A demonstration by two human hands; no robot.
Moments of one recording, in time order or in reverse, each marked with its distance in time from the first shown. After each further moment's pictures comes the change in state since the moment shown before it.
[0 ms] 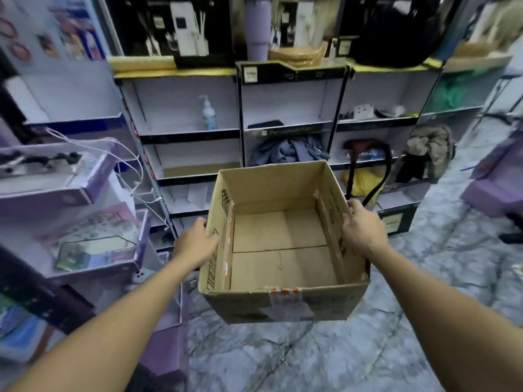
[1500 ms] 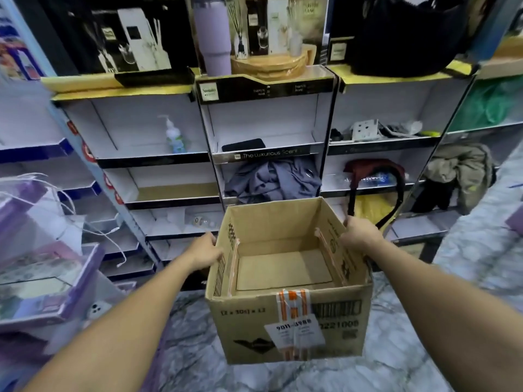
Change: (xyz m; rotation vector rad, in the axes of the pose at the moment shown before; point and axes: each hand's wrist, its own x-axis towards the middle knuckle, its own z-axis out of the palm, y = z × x) left_hand 0.167 0.177 0.105 -0.035 -0.265 -0.107; right_hand 0.295 0.110 -0.001 -0.197 -0.402 -0.059
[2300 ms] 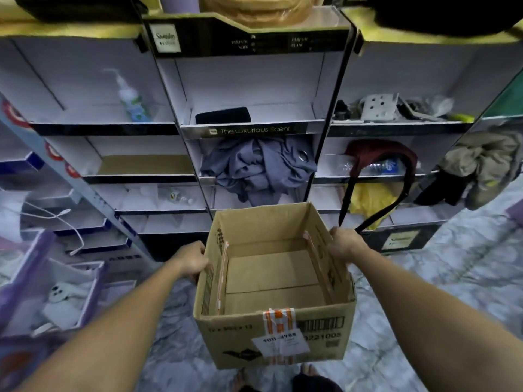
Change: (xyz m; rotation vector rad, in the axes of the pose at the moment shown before) left_hand 0.097 0.012 0.070 -0.026 -0.211 -0.282; right_hand 0.122 0.038 0.043 -0.044 -0.296 -0.008
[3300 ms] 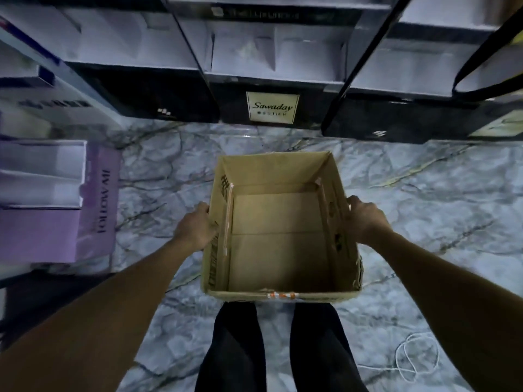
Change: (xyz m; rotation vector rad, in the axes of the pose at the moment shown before) left_hand 0.214 -0.178 0.319 0.071 -0.157 -0.193; right_hand 0.206 0.118 0.355 -0.177 -0.291 0.065
